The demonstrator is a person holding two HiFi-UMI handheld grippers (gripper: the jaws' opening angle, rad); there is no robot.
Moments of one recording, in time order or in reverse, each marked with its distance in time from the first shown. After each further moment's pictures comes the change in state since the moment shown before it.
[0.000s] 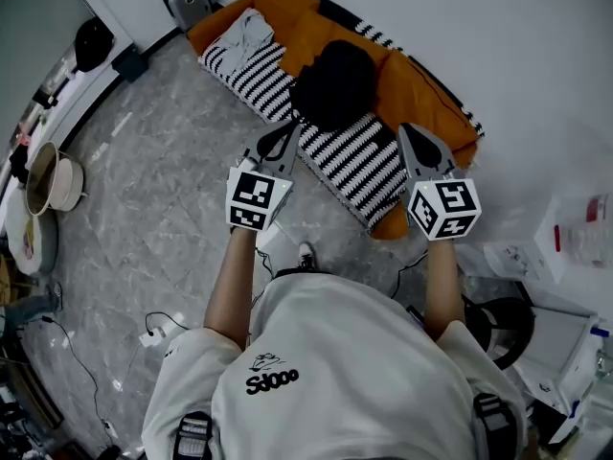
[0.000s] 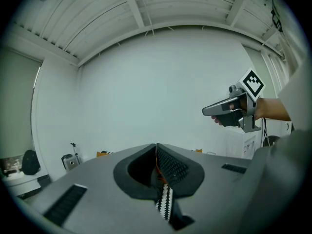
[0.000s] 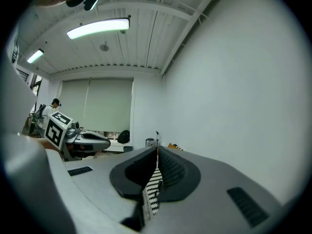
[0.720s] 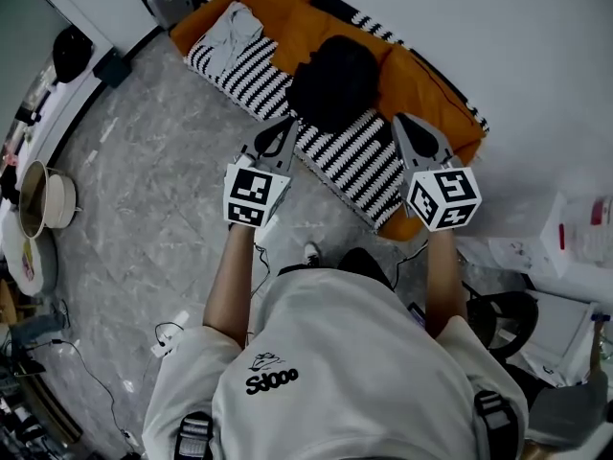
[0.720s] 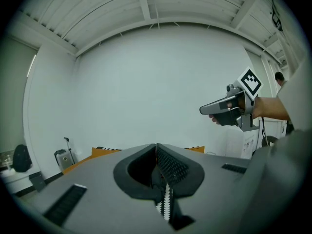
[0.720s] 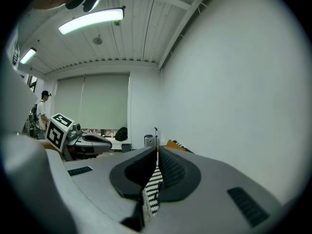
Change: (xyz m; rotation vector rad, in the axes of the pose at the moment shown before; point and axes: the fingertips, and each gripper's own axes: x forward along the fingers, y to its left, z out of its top) left arm 0.074 0.093 -0.036 -0.031 0.036 -0.067; right arm 0.123 -0.009 -0.006 0.025 0.050 -0.012
